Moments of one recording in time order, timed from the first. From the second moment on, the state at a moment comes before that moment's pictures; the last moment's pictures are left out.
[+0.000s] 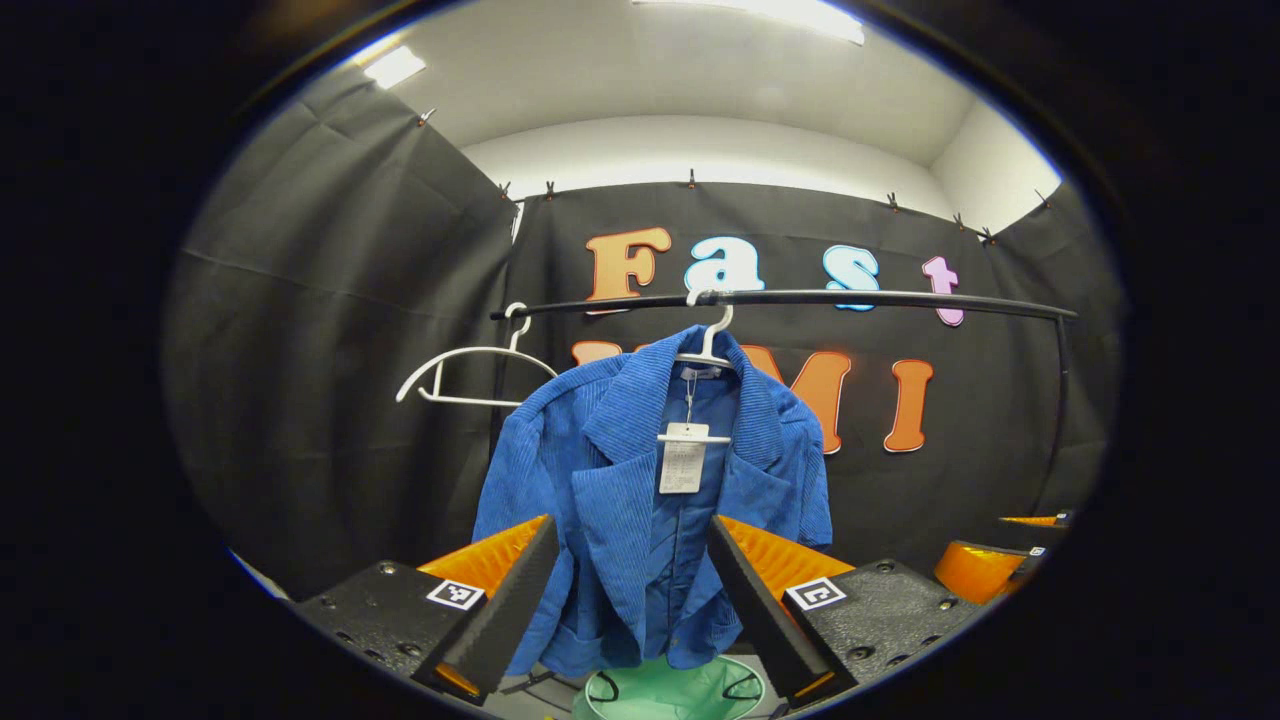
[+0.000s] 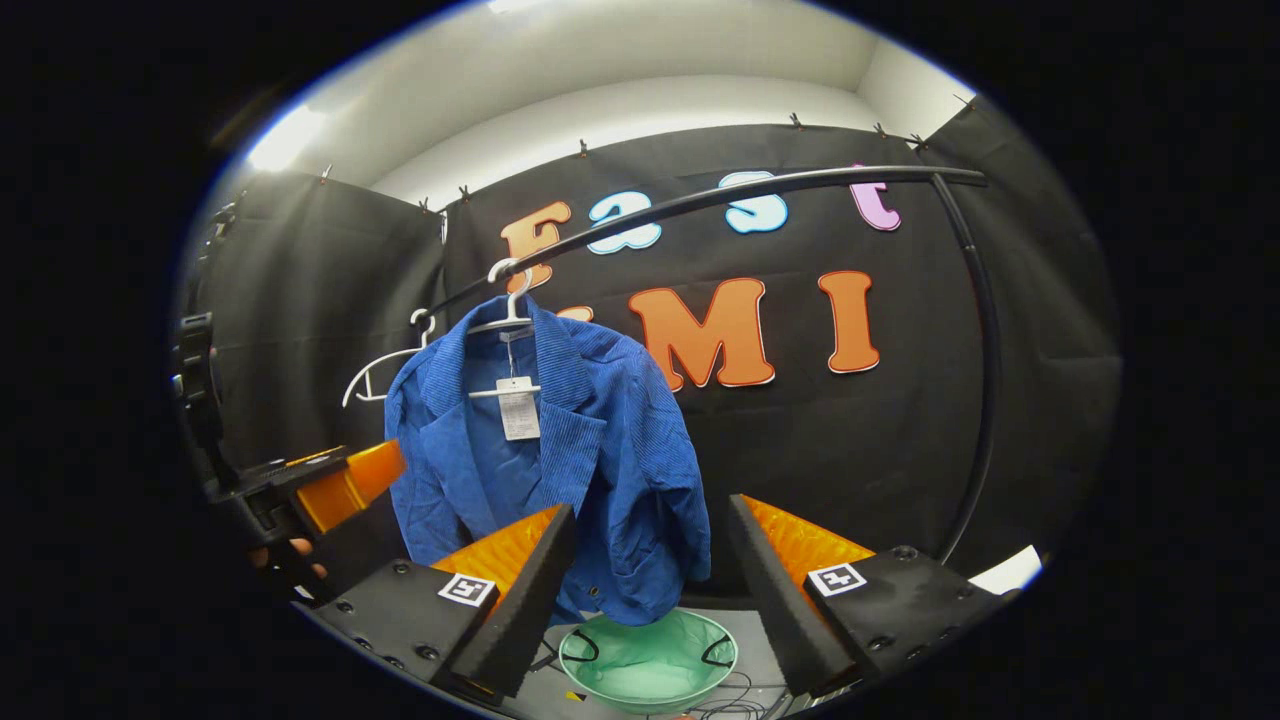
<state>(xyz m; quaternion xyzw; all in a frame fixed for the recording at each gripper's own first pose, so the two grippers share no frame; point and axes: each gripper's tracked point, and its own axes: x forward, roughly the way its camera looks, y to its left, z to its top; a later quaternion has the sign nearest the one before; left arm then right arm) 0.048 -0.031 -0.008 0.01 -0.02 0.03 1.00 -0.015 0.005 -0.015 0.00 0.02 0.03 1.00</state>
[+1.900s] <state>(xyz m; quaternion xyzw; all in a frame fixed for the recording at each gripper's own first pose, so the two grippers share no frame) 0.155 0.020 -0.054 -0.02 0.03 0.01 1.00 0.204 0.111 -0.035 0.09 0.04 0.19 0.98</state>
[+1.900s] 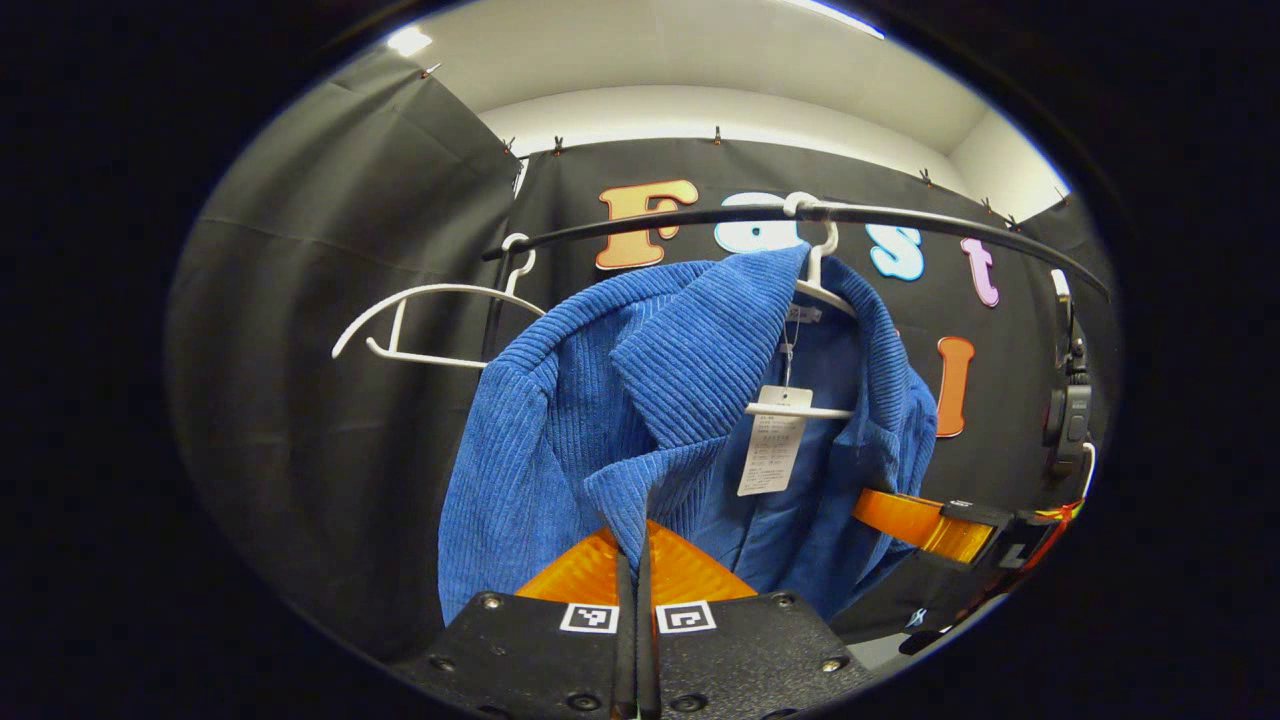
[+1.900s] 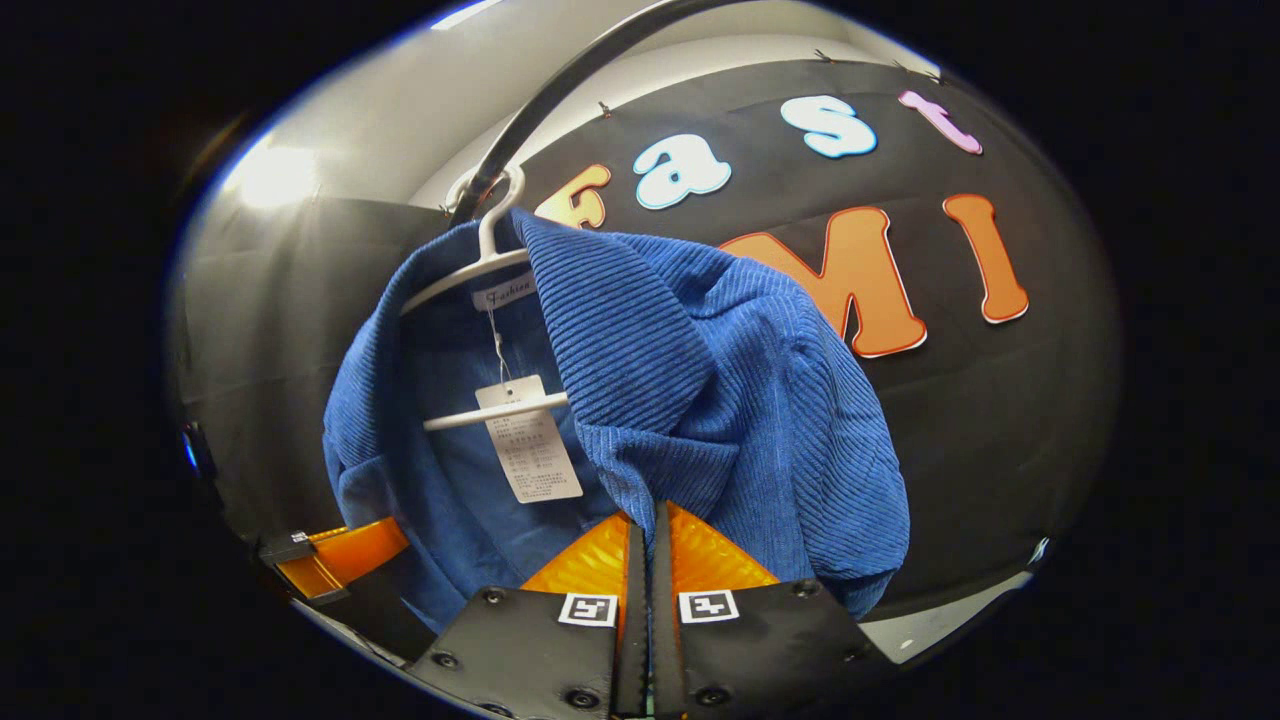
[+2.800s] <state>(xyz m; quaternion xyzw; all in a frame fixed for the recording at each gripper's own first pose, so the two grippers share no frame) 0.112 0.087 0.100 -0.02 -0.03 -0.01 1.00 0.209 0.057 0.080 0.37 0.00 0.29 0.88</state>
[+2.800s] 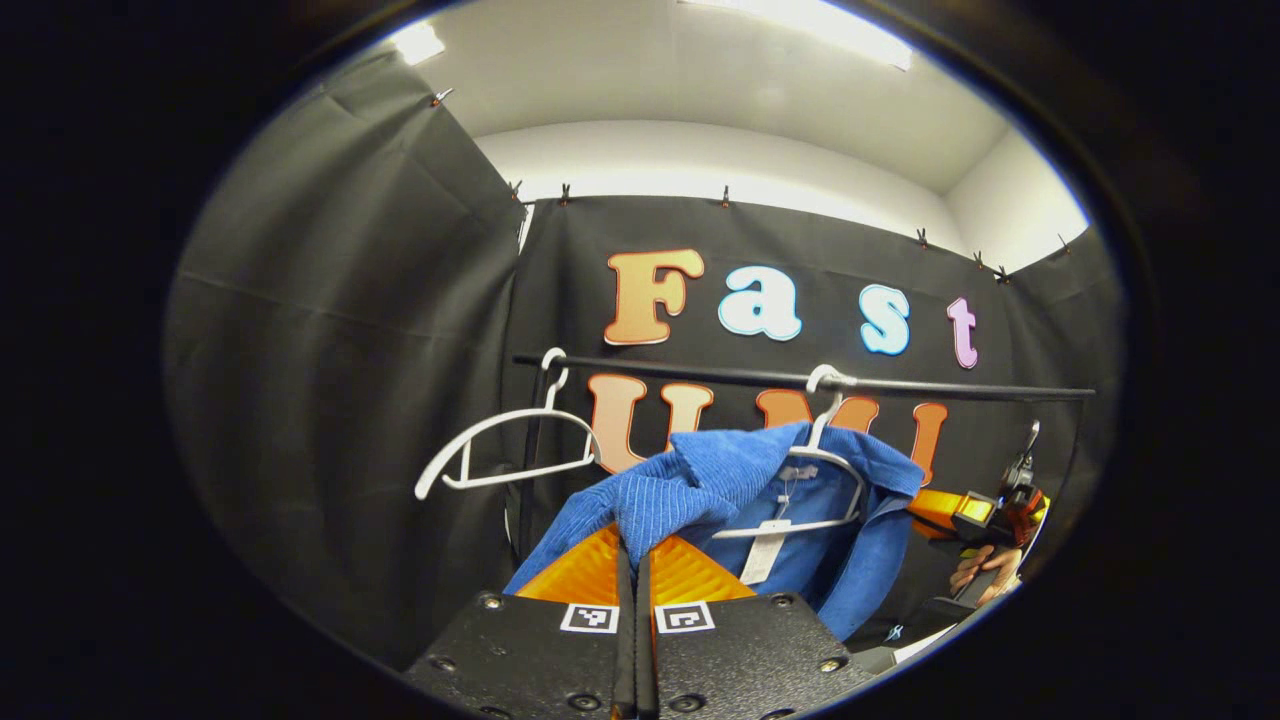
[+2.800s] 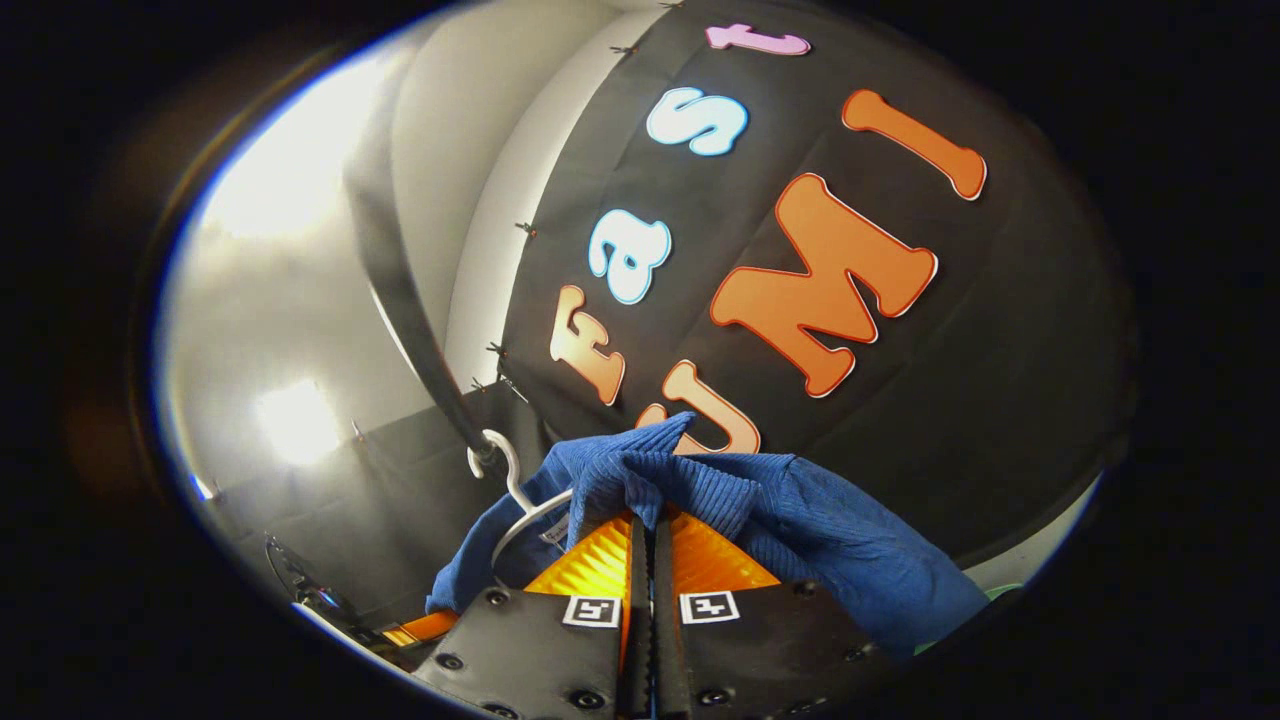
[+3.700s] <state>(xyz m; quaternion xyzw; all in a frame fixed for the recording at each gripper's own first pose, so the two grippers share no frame) 0.187 0.142 0.149 0.03 -0.06 -0.03 1.00 0.265 0.003 0.116 0.39 -0.03 0.24 0.89</state>
